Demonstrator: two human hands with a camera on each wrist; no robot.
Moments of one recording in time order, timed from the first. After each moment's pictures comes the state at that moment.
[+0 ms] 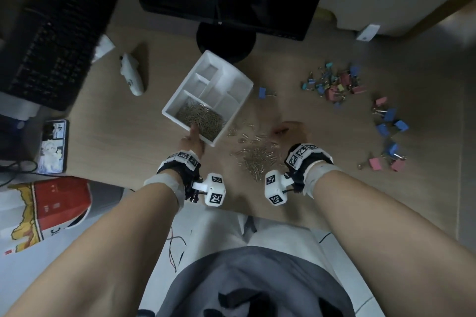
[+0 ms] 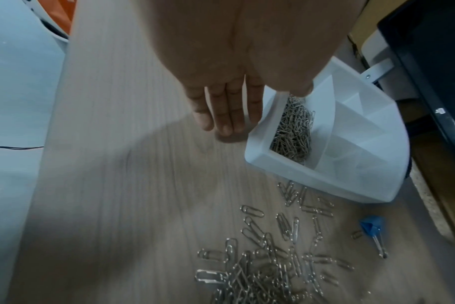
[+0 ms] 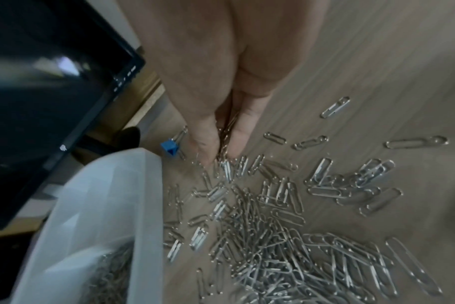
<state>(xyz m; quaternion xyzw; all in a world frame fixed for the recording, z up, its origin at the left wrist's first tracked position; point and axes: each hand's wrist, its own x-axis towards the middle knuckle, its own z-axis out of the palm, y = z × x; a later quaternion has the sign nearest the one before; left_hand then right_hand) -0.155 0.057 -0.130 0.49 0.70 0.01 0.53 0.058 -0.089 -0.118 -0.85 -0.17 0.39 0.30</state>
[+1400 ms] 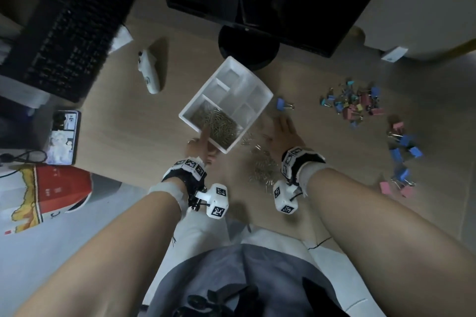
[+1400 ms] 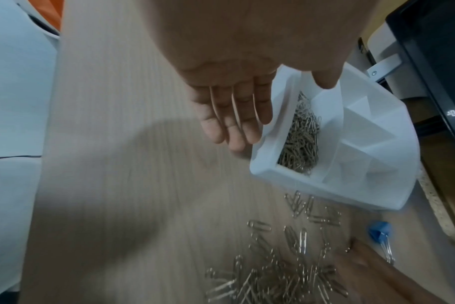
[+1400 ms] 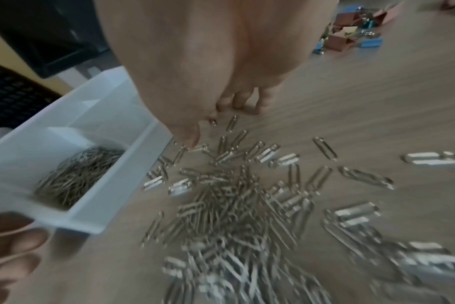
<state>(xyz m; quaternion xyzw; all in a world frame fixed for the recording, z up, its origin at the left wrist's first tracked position) -0.157 0.076 -0.113 0.32 0.69 0.05 0.65 0.049 -0.032 -0.140 -0.83 -0.42 0.38 0.00</state>
